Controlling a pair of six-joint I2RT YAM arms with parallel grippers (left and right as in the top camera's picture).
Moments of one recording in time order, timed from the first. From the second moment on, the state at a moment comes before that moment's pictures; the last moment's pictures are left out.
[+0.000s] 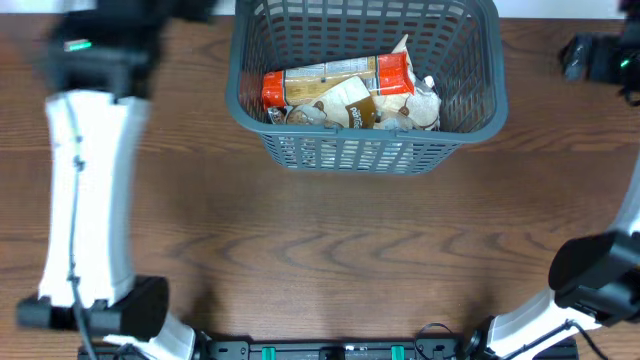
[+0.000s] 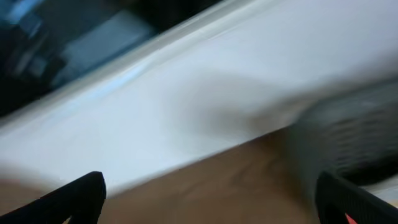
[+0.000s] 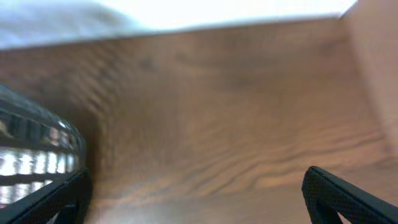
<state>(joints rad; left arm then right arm) -0.08 1.75 2.22 -0.89 -0.11 0.37 -0.42 1.85 2.05 -1.02 -0.19 -0.20</state>
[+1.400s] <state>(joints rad) 0.13 0.71 0.84 -0.78 0.18 0.02 0.02 0.64 0.82 -1.00 -0.01 0.08</state>
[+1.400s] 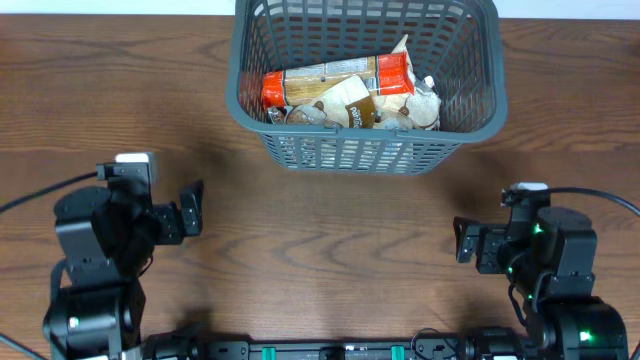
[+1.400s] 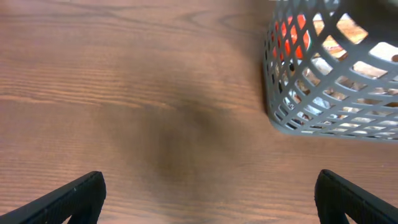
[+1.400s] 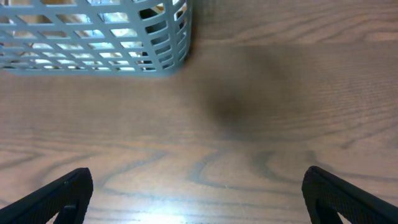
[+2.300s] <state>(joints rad) 0.11 0.73 0.84 -0.78 0.19 0.01 0.02 0.64 0.81 -1.01 -0.01 0.08</state>
